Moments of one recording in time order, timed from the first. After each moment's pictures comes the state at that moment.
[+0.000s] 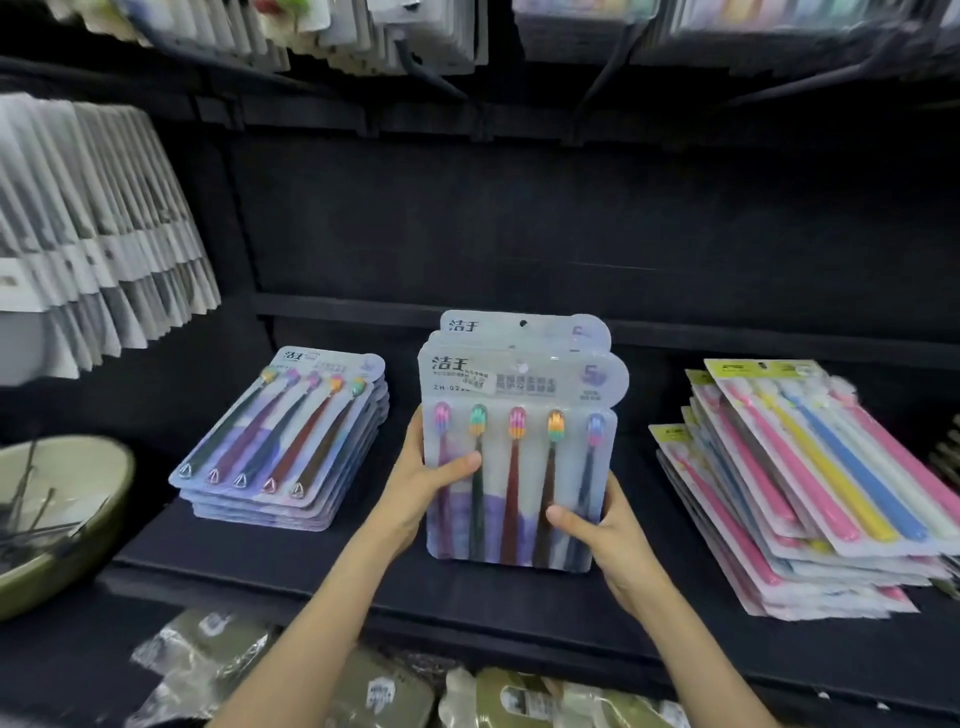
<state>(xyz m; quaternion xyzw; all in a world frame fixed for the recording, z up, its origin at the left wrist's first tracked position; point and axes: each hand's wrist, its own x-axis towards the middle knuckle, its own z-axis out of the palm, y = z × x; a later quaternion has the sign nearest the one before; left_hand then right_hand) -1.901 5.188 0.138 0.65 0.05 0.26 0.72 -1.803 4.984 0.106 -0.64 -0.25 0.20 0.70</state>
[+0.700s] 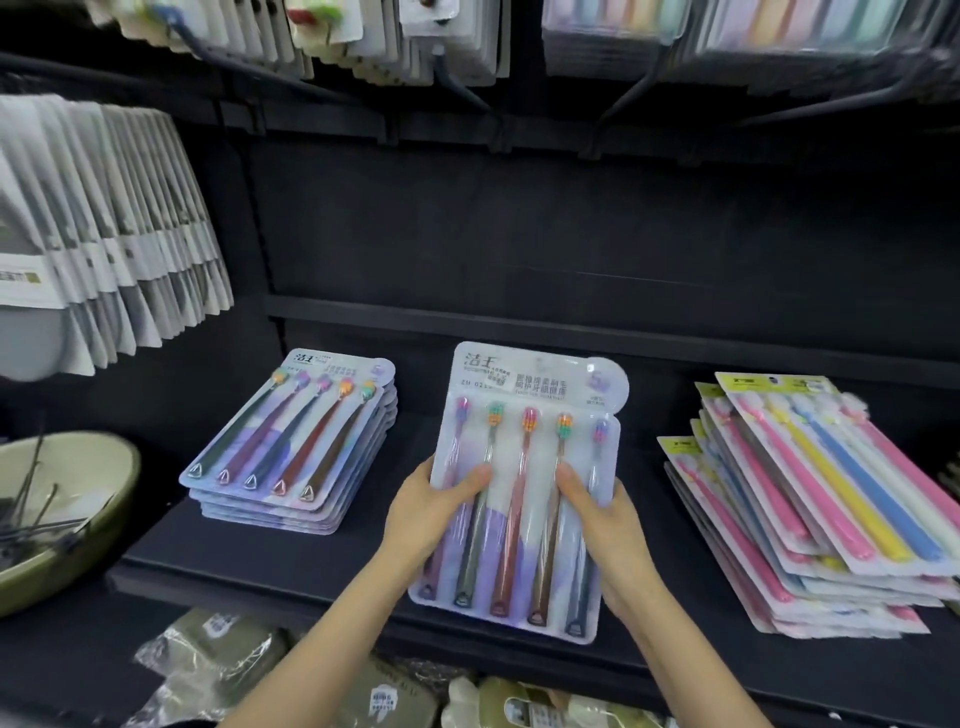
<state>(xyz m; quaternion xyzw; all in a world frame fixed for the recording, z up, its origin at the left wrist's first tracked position) -1.913 5.178 0.127 0.67 0.23 0.20 0.67 -1.824 5.005 0.135 -0.64 -0.19 0.17 0.73</state>
